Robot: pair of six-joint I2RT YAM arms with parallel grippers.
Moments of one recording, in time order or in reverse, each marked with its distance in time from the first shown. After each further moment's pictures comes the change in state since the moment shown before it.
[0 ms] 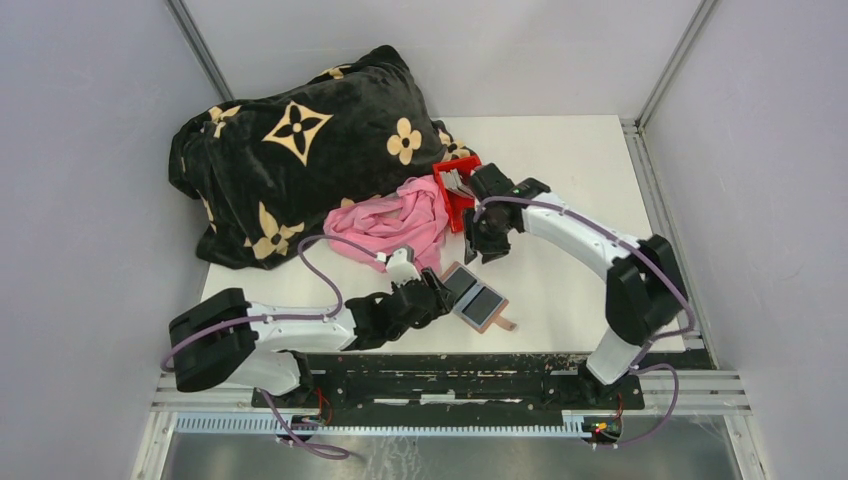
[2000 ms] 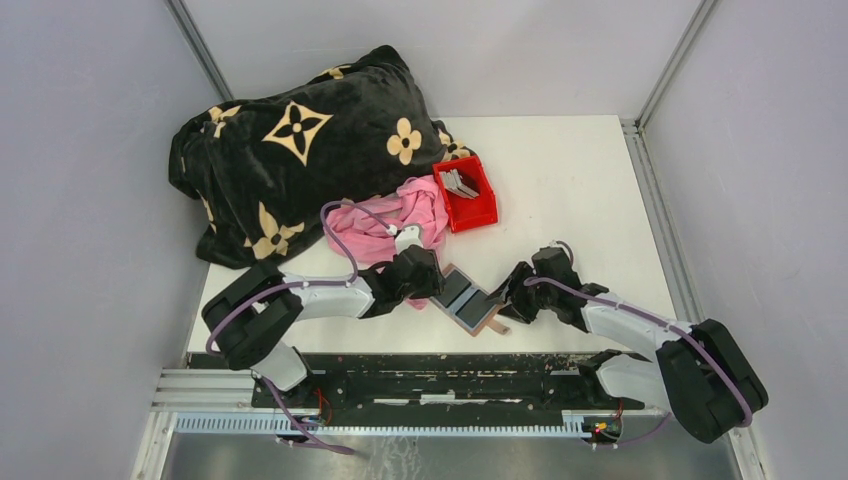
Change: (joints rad) left arm 0.256 0.212 0.122 -0.027 0.237 0.360; right arm -0.118 -0.577 -1.021 0.772 -0.132 0.613
